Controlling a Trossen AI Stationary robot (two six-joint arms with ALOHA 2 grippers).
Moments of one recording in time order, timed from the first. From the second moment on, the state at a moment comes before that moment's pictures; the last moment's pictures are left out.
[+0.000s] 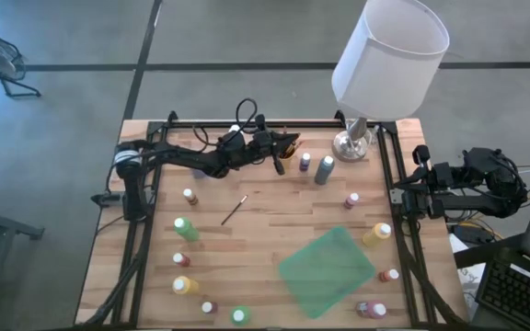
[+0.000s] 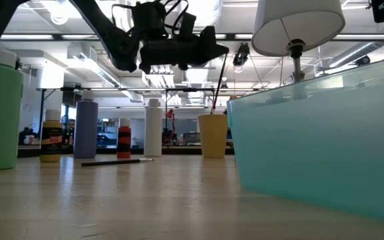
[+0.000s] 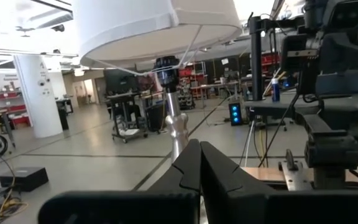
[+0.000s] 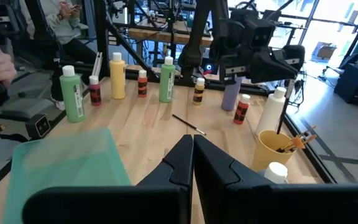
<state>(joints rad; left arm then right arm) 0.29 1.83 1.04 1.06 -0.04 0.16 -0.02 0.08 0.79 -0.90 -0.10 -0.09</state>
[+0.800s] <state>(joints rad) 0.32 1.98 1.04 1.13 -0.13 0.08 -0.02 0.08 0.79 -0.90 -0.10 -0.09</state>
